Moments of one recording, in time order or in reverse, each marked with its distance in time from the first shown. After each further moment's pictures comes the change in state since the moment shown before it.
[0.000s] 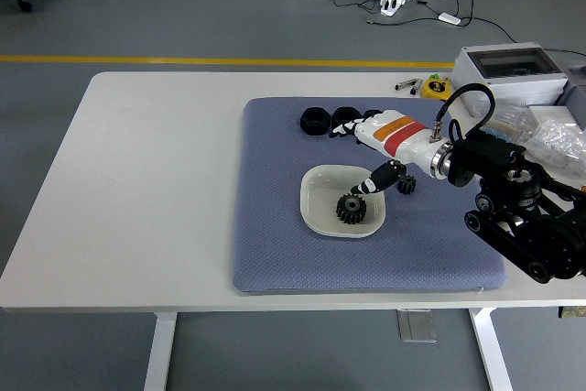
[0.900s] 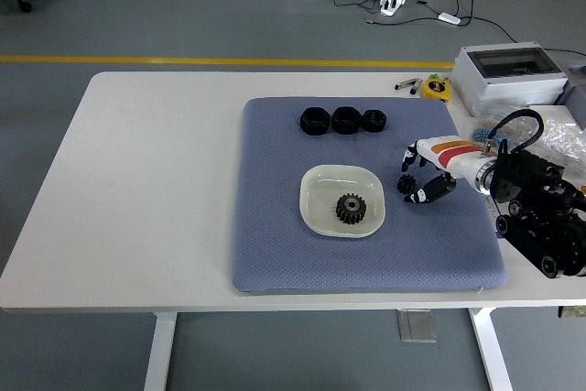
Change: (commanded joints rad) left arm 0.003 -0.007 -0.012 -0.002 0.019 -0.005 0.006; right arm -0.005 0.043 -0.100 -0.339 0.189 -0.004 0.041
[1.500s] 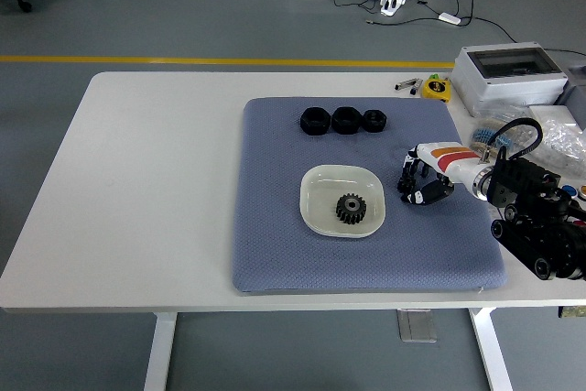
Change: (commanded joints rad) left arm 0.000 0.000 -0.006 -0.002 0.017 -0.006 0.003; right arm 0.001 0.020 -0.050 -0.052 0.087 -0.031 0.008
